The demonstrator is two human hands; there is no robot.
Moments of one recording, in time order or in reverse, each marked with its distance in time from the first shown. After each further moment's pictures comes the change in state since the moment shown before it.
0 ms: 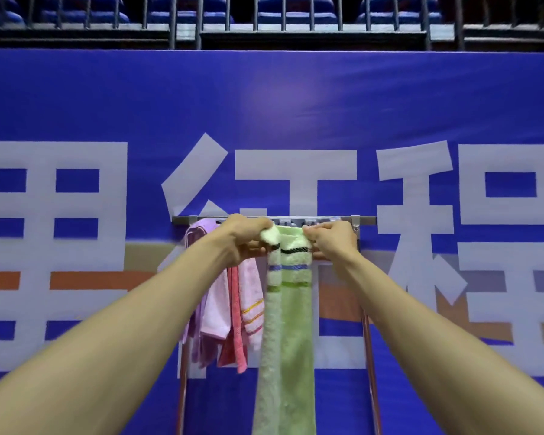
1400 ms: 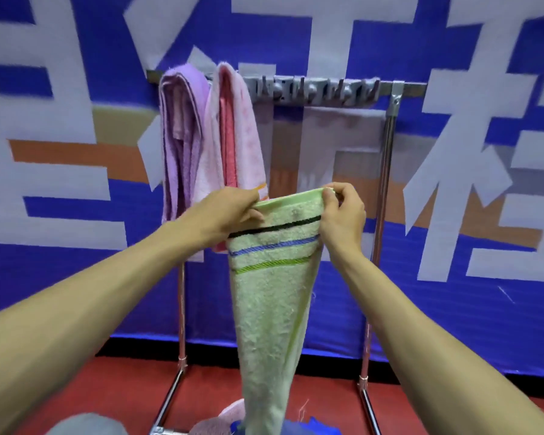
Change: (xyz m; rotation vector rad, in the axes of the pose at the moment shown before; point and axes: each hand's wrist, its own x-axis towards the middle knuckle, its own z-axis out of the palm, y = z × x) left_hand 0.036 -0.209 -0.014 1.099 -0.149 0.517; right_hand -0.033 0.193 0.047 -0.125 0.210 -0.138
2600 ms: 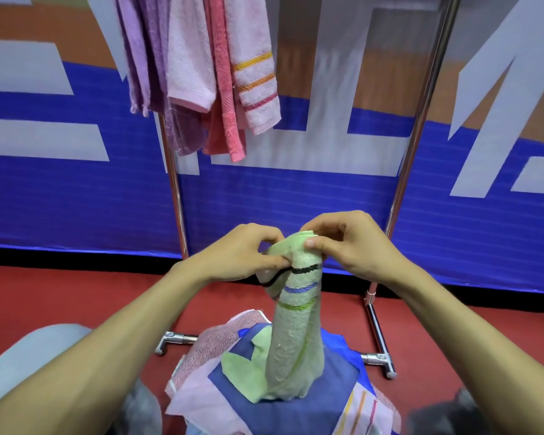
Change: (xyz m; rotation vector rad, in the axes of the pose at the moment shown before) left_hand -0.102 0.004 0.168 -0.584 -0.409 -0.152; right_hand -0.096 0.121 -0.040 -0.151 -0.935 -0.003
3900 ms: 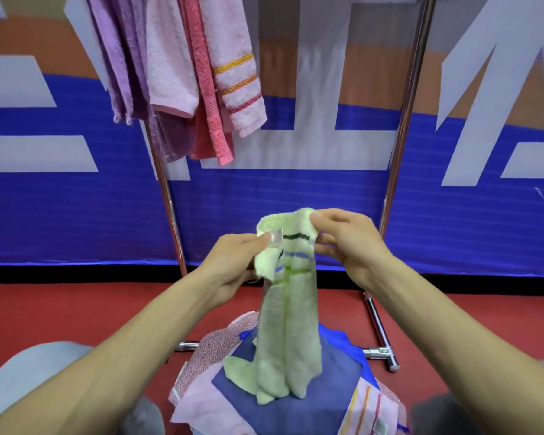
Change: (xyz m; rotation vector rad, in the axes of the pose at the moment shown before) left_hand 0.003 0.003 0.026 -0.900 0.260 -0.496; right_hand 0.006 0.005 0.013 0.721 0.344 0.523
